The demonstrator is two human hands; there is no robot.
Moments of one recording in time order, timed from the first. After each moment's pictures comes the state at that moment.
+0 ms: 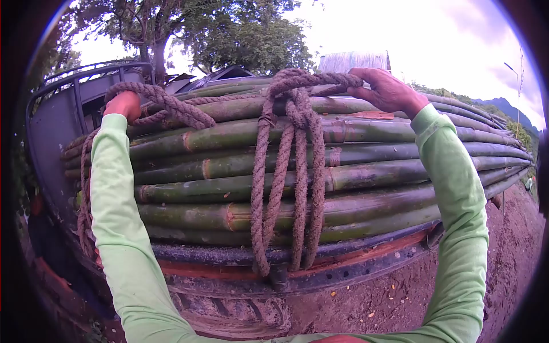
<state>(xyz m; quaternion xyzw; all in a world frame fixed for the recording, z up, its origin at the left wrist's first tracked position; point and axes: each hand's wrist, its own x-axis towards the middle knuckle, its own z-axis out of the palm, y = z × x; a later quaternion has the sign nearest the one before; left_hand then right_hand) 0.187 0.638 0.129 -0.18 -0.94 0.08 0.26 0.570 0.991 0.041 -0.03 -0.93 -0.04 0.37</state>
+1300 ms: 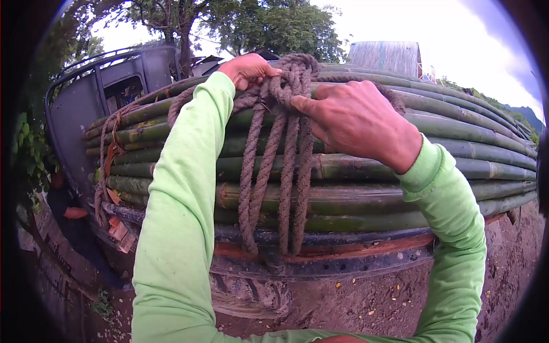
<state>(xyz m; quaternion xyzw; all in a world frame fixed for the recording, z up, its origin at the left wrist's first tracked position) 0.288 0.854 0.081 -0.53 -0.74 -0.41 -0.12 0.565 0.891 -0.010 0.04 -0.86 -0.29 0.41</state>
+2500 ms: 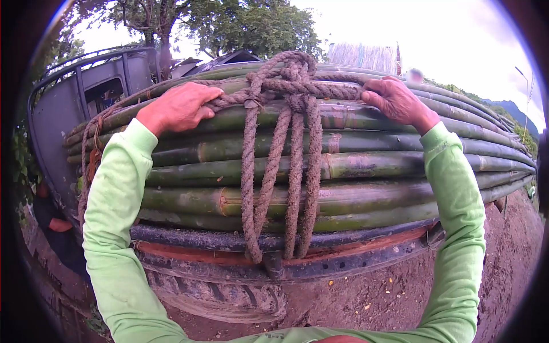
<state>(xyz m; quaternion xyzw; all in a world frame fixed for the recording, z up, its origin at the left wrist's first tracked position) 0.267 0.704 0.041 -0.67 -0.64 0.02 0.37 0.586 0.999 -0.005 -0.04 -0.91 -0.06 0.41</state>
